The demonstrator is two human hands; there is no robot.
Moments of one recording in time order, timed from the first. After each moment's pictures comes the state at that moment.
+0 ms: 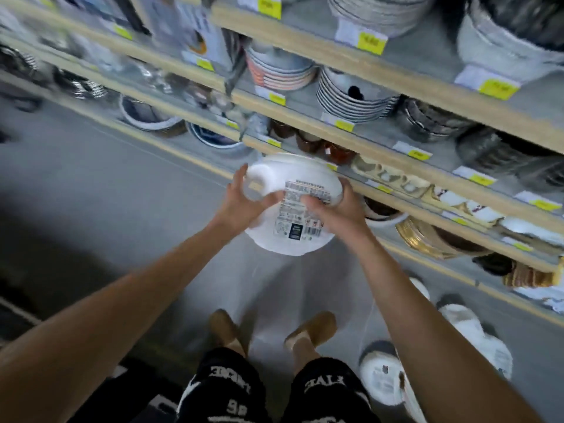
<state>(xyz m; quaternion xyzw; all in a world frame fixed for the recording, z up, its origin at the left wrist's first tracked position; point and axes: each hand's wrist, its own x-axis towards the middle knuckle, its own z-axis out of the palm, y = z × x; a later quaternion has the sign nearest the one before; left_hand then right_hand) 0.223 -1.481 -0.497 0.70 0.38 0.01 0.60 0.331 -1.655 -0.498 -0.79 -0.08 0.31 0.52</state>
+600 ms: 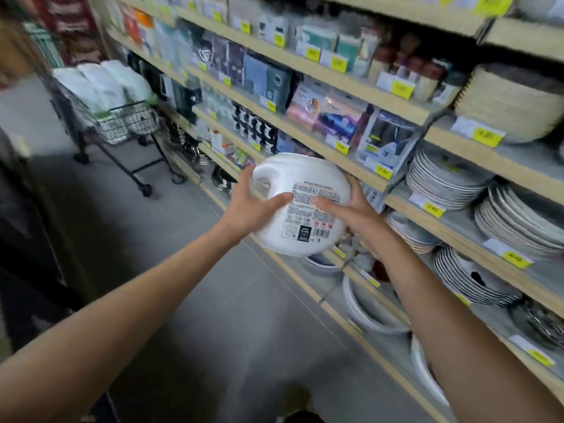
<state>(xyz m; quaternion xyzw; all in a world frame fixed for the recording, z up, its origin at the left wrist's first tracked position) 0.039 -1.185 -0.320 0.67 0.37 0.31 0.57 0.220 -1.309 -0.296 -0.70 -0.38 0.32 0.51</state>
